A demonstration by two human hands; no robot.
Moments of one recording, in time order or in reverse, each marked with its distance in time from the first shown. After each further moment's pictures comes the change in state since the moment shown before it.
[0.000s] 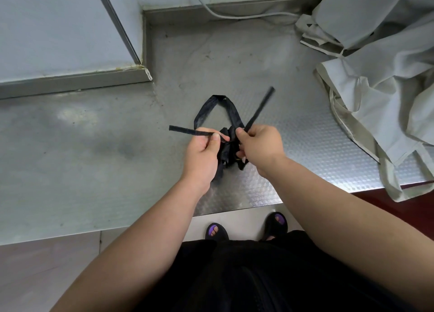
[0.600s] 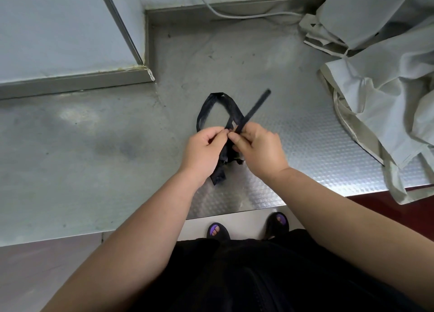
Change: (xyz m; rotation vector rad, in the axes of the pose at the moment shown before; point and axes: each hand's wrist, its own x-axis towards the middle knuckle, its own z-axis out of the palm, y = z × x) left_hand 0.013 0.016 -0.006 0.126 -0.083 -0.049; right_hand -0.005 0.011 0.002 -0.258 -0.018 -0.524
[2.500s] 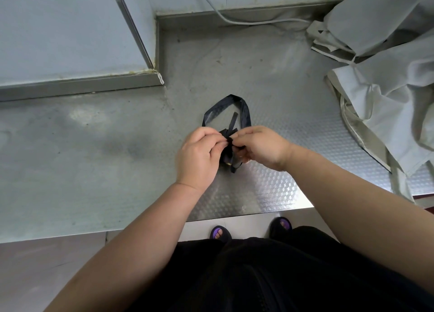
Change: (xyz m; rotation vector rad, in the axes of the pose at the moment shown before) left_hand -0.002 -0.019 -0.026 0.612 0.214 0.632; right_hand 0.026 -0.023 -0.013 0.411 -0.543 0.371
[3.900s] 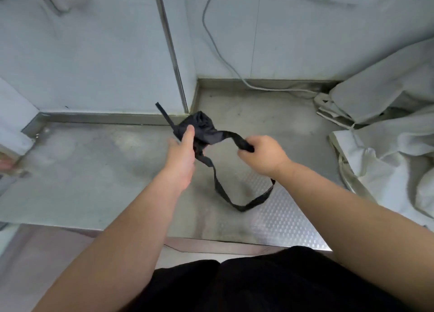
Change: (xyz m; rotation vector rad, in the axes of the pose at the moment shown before) left_hand 0.051 0.049 -0.073 -0.876 0.210 -1.010; right_hand -0.027 -0.059 -0.010 -0.766 0.278 -0.304
